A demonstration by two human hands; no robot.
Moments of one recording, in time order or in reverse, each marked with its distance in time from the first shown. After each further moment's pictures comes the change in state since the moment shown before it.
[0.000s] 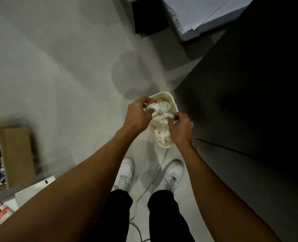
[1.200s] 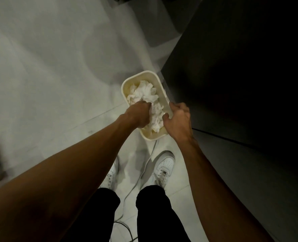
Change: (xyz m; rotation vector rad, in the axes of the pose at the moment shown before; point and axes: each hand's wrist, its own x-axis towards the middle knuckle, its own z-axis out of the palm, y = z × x) left_hand 0.055 -0.075 0.120 0.751 -0.569 0.052; right_hand 0.034 0.080 0.010 -0.240 -0.153 -0.007
